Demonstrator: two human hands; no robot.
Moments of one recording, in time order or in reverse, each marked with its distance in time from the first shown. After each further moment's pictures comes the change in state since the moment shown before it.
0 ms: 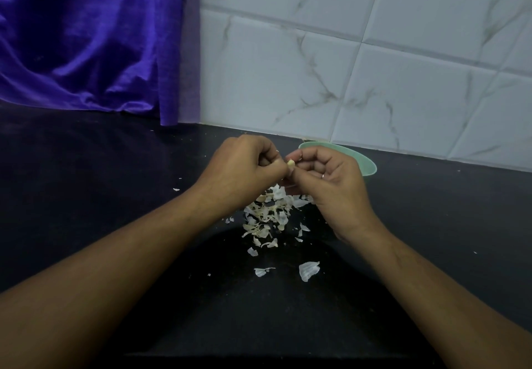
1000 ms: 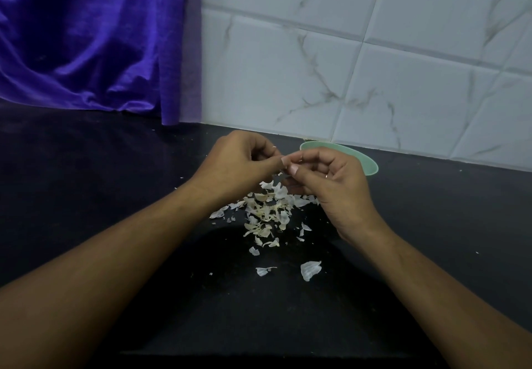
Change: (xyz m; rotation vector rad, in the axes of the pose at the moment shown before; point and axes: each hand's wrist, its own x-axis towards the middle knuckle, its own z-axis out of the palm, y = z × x) left_hand 0.003 -0.007 -0.008 -0.181 -0.061 -0.090; right_hand 0.001 0.001 -0.004 -0.005 -0.017 0.014
